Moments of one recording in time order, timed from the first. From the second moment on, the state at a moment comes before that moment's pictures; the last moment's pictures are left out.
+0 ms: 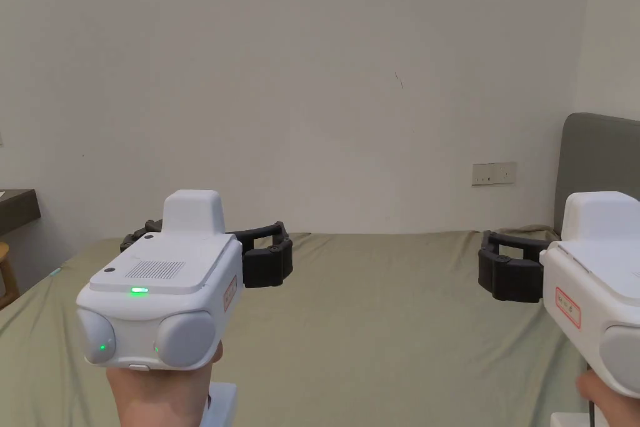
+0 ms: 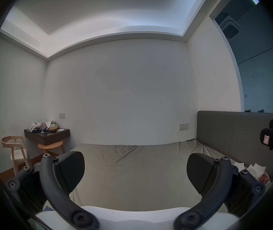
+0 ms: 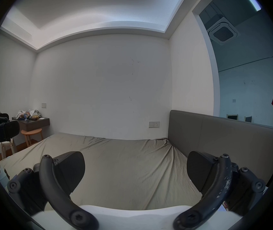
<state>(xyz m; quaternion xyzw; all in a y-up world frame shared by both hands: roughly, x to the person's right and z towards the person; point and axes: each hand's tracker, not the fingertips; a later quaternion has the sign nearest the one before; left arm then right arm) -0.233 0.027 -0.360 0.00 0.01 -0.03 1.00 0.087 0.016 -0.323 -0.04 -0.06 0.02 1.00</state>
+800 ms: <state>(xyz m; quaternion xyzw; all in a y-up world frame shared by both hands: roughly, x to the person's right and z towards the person) -0.192 -0.352 -0.517 -0.41 0.00 0.01 0.91 0.097 -0.378 -0.469 -0.46 -0.03 -0.04 0.89</state>
